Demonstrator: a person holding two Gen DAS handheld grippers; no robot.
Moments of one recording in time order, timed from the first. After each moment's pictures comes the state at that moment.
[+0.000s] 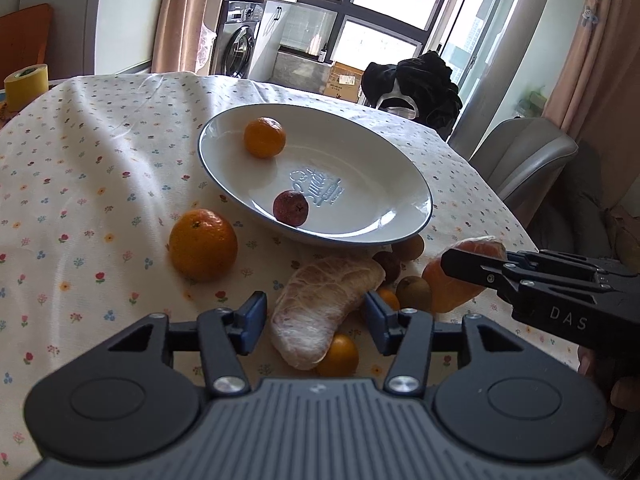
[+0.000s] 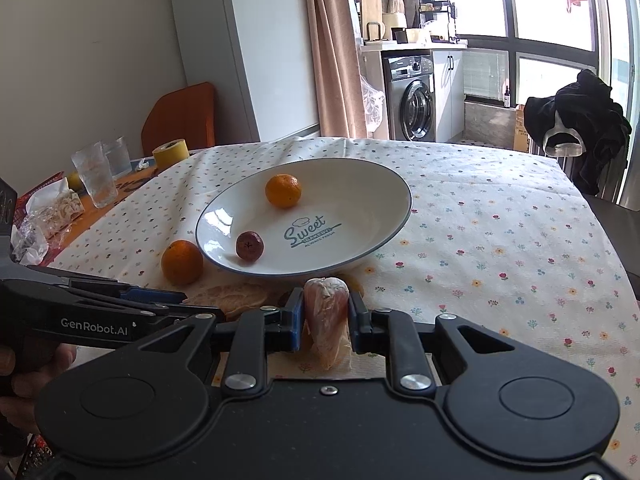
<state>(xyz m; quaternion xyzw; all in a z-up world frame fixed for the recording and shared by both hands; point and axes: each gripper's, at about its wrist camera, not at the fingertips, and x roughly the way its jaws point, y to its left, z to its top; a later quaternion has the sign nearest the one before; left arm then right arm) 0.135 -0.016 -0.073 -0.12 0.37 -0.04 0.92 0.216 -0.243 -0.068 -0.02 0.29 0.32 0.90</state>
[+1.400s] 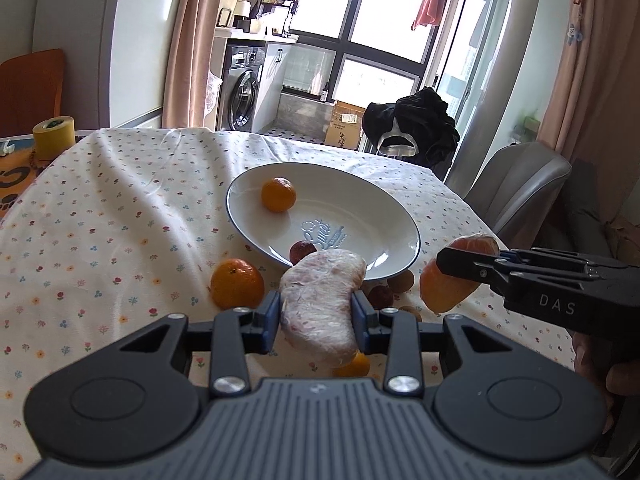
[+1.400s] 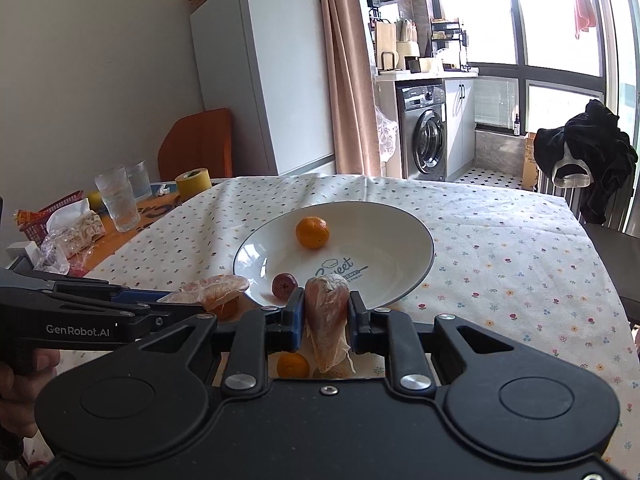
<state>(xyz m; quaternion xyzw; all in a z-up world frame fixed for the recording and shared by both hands) 0.094 -0.008 -0.029 -0.10 0.31 -0.03 0.95 0.199 -0.237 -0.036 -0.01 0.25 0.33 0.91</state>
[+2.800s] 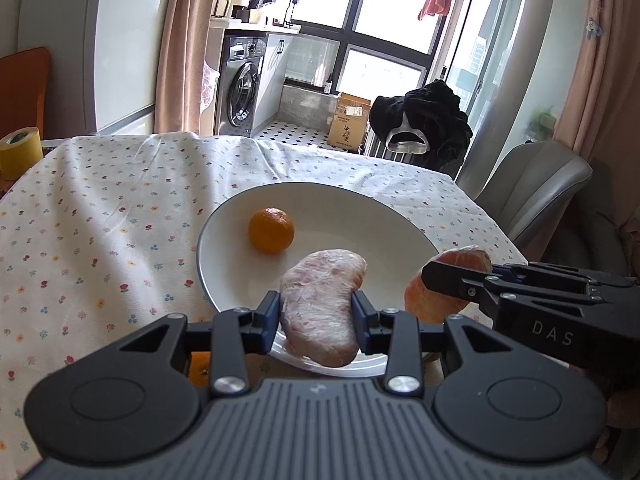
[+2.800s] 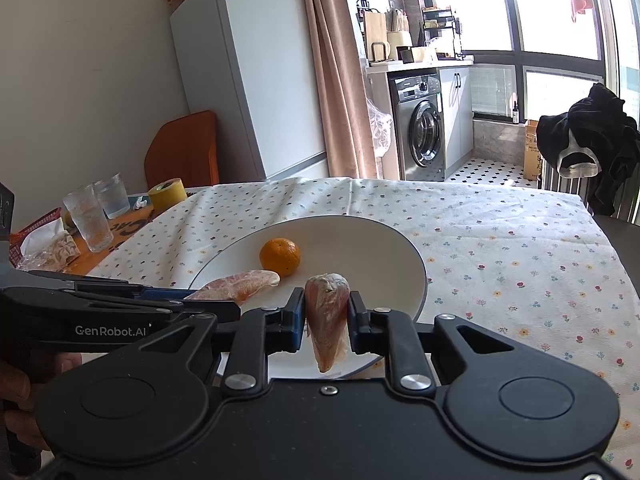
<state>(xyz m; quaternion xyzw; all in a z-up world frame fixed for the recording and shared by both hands) 0.183 -0.009 -0.042 -0.09 0.33 -0.02 0.94 0.268 -0.219 -0.050 0.01 0.26 0.33 0.91</state>
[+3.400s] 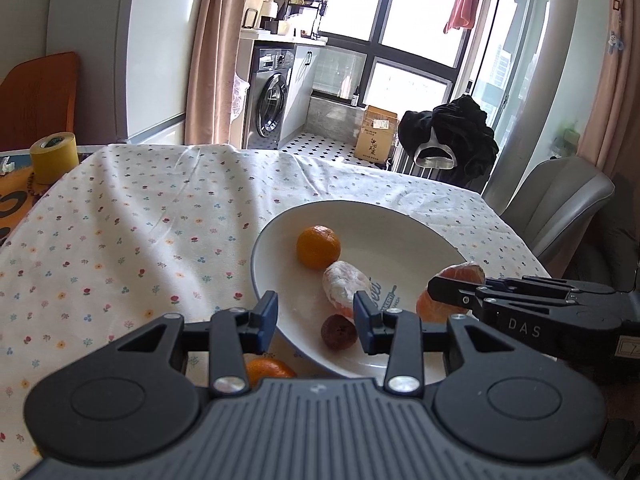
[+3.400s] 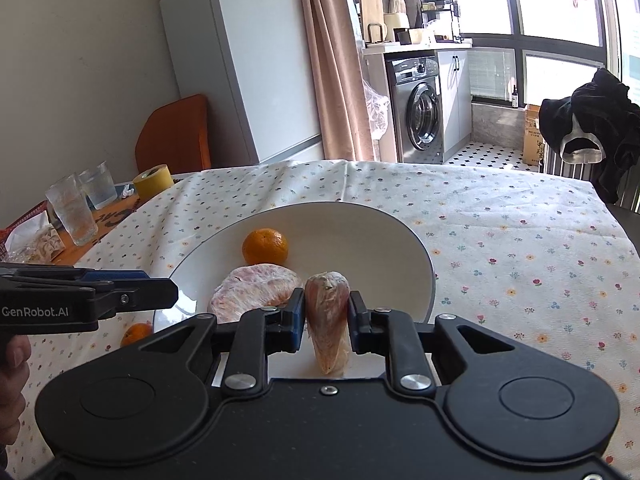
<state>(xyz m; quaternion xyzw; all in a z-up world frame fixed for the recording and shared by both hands) 0.173 0.013 -0.031 -0.10 0.31 0.02 0.94 0.294 -0.200 -0.063 0.00 0.29 0.32 0.90</state>
